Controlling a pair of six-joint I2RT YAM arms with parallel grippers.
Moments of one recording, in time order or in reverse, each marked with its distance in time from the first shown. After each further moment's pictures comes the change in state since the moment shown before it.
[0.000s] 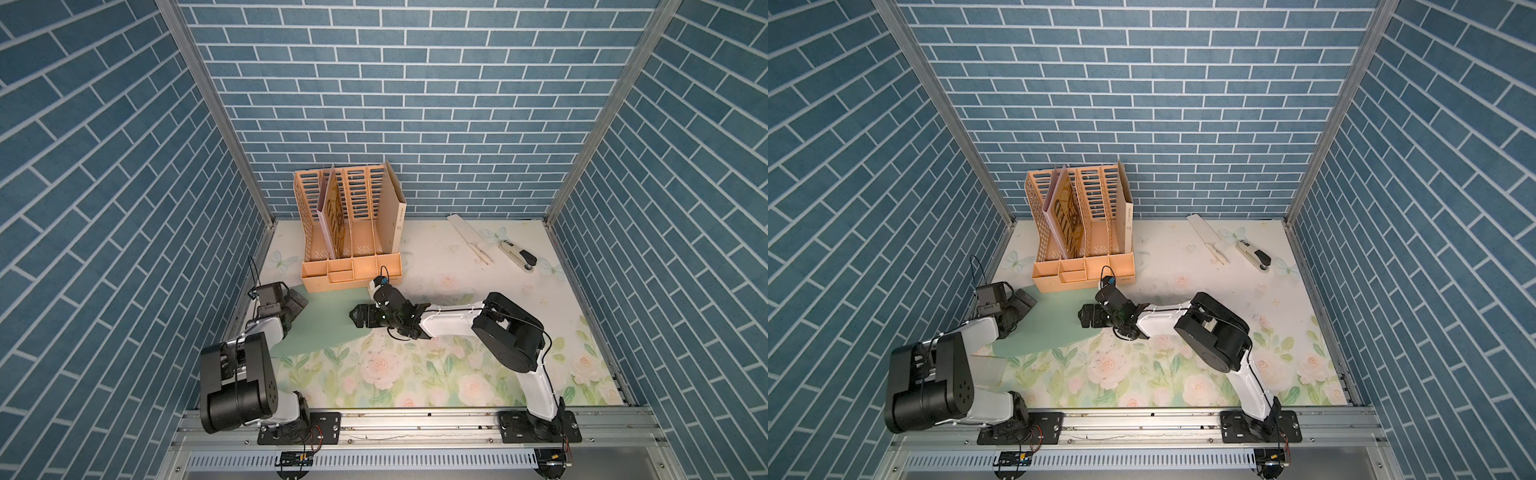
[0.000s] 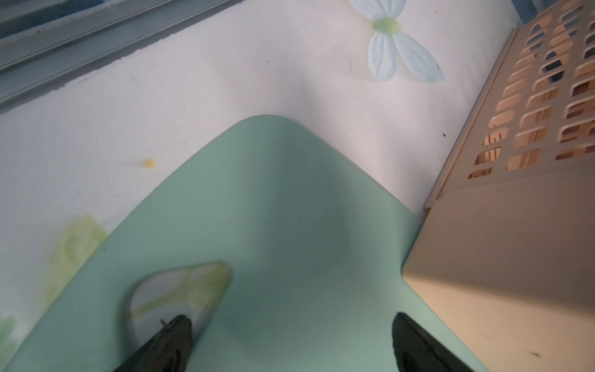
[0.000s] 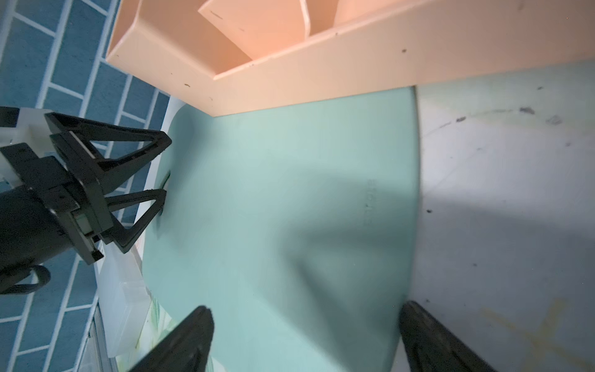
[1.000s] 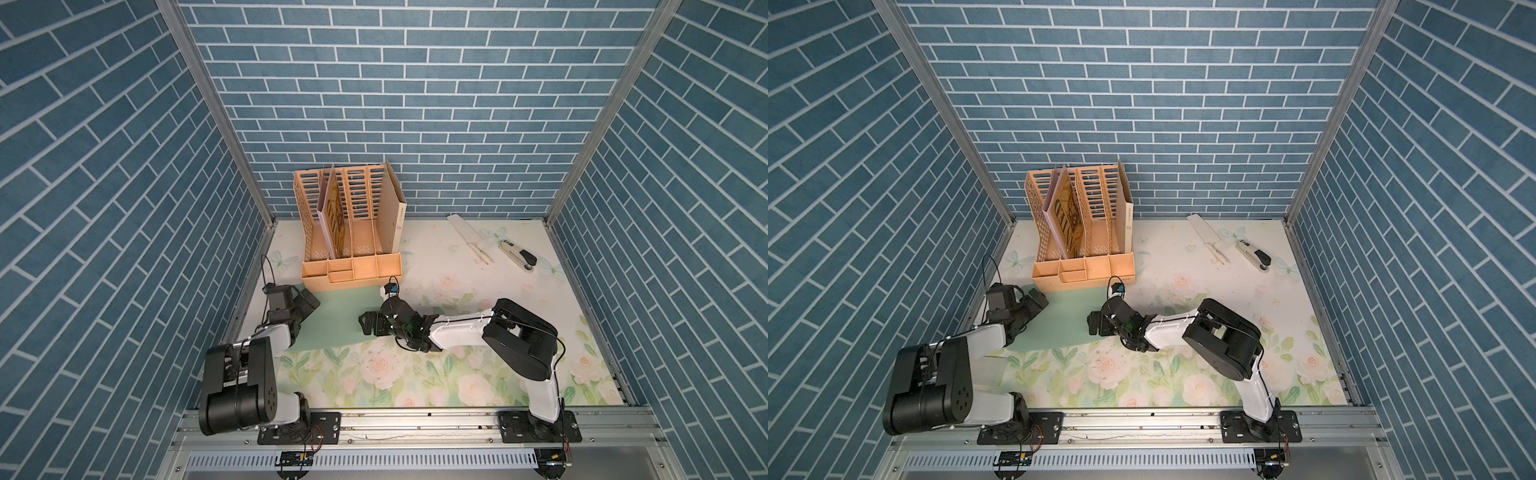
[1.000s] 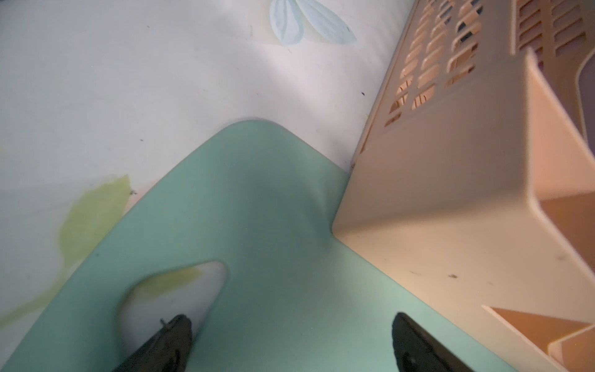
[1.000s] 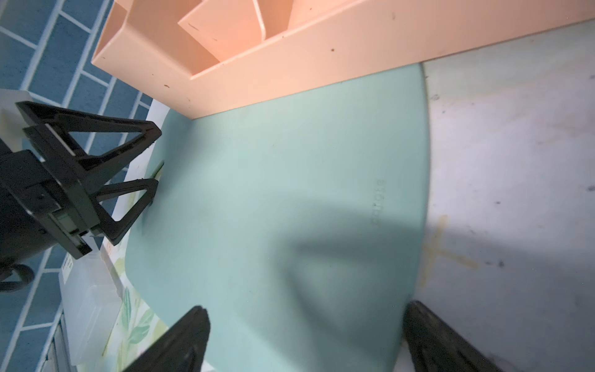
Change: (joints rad) left arm -0.120 -0.020 -0.081 0.153 0.067 0.030; right arm 0.040 -0.114 -0.197 0.080 0.168 0.016
